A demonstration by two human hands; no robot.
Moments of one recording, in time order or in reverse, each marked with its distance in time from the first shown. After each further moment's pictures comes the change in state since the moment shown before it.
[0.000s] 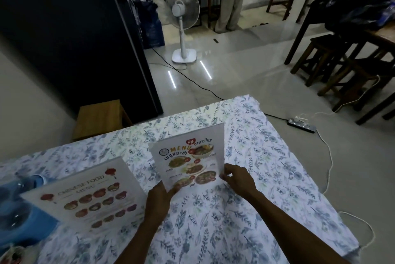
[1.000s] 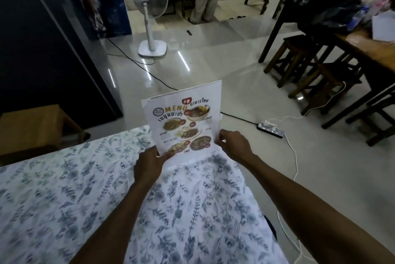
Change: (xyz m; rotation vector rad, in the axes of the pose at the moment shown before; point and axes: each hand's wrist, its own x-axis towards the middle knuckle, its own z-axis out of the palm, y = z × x) left_hand 0.171 0.215 0.143 0.086 0.026 0.070; right_hand 0.195 0.090 -0.221 -0.313 0.144 -0.029
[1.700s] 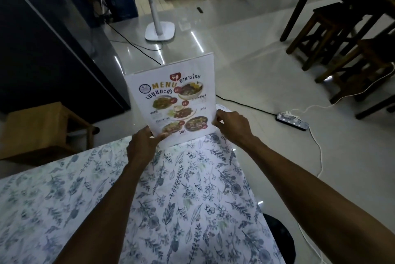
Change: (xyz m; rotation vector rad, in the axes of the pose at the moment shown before) left_hand 0.125 0.032 0.019 0.116 0.082 -0.086; right_hand 0.141 0.022 0.018 -0.024 0.101 -0.189
